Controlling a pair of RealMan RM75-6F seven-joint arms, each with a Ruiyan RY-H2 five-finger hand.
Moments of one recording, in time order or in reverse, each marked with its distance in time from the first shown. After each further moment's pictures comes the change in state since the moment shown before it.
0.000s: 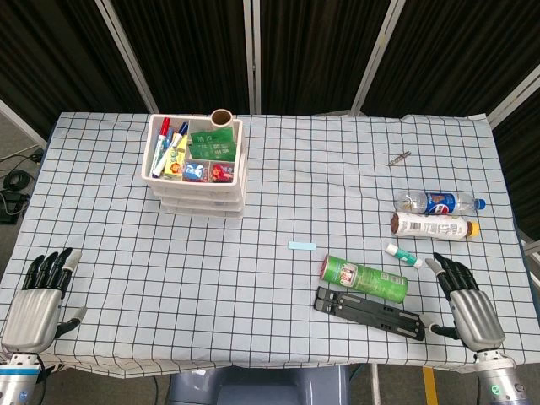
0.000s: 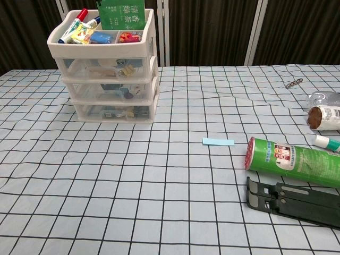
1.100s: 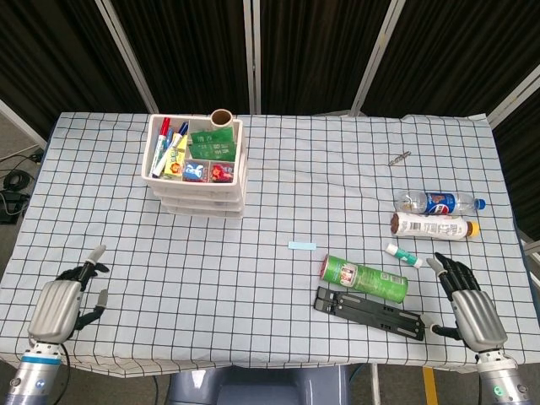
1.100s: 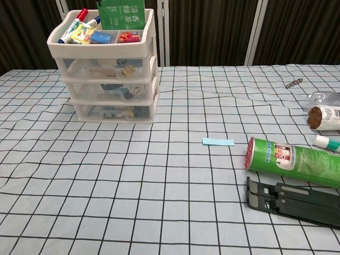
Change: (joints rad) left arm -0.066 -0.064 -0.029 -0.011 0.009 -0.075 -0.278; right arm -0.002 0.013 -0.003 -0.008 -0.010 0.006 0.023
